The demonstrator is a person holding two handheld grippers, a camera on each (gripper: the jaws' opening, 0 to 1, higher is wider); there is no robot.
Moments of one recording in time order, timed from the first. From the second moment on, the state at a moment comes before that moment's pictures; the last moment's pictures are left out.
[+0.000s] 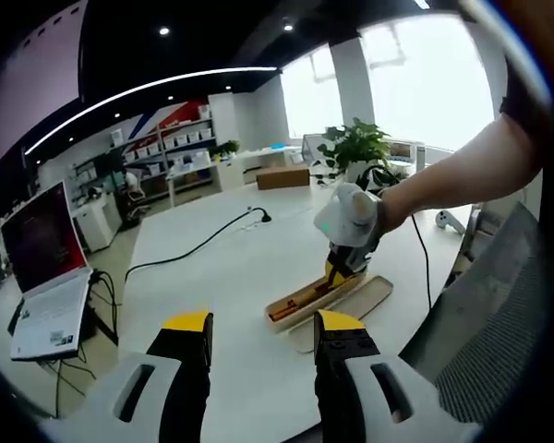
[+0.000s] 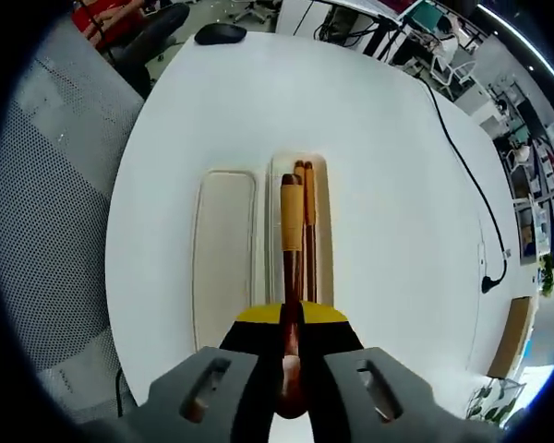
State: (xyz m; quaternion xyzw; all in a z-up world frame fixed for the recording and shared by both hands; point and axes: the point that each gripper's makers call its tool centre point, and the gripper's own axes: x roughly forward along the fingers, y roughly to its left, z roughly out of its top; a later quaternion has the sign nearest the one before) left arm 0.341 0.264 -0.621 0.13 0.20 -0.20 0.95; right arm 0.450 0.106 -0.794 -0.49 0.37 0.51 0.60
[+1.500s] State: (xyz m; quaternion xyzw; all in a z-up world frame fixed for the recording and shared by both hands) left arm 0.341 0.267 -0.632 0.13 0.22 -0.20 0.95; right arm 0.461 0.126 -0.823 -0.52 0.37 0.55 0.54
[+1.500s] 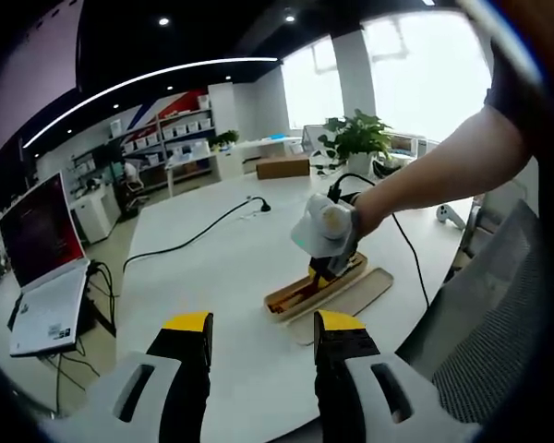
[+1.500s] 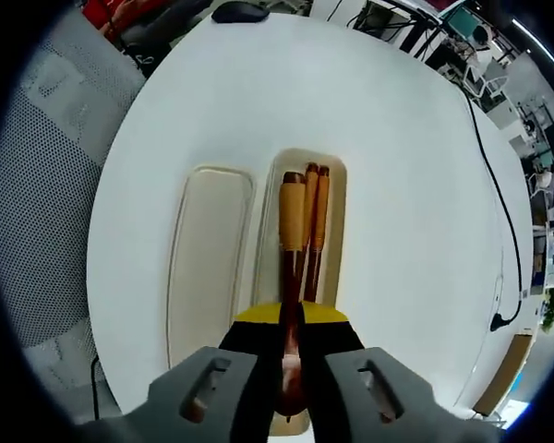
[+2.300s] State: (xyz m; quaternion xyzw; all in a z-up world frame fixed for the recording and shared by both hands) left arm 0.341 0.266 -0.631 0.13 0.22 -0.20 0.95; right arm 0.466 0.118 -0.800 -0.50 0.36 0.54 0.57
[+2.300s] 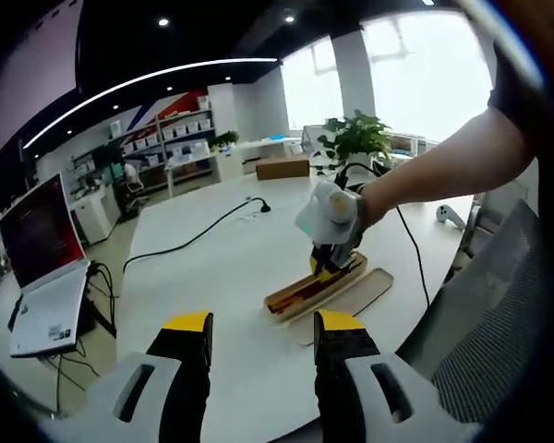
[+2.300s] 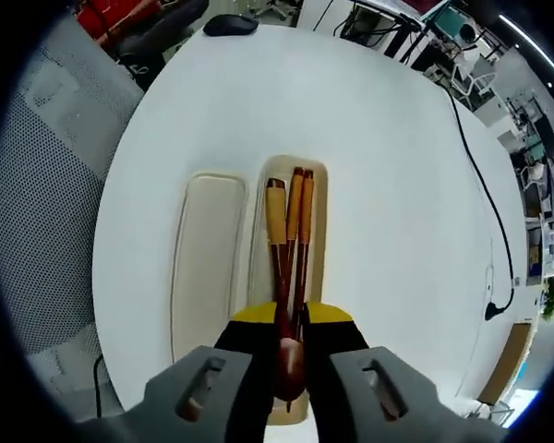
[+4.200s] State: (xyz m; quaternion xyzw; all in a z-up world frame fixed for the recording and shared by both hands) left arm 0.340 0.263 -0.627 0.15 0.21 -0.20 0.95; right arm 0.447 0.008 -0.744 -0.44 0.38 0.44 0.69
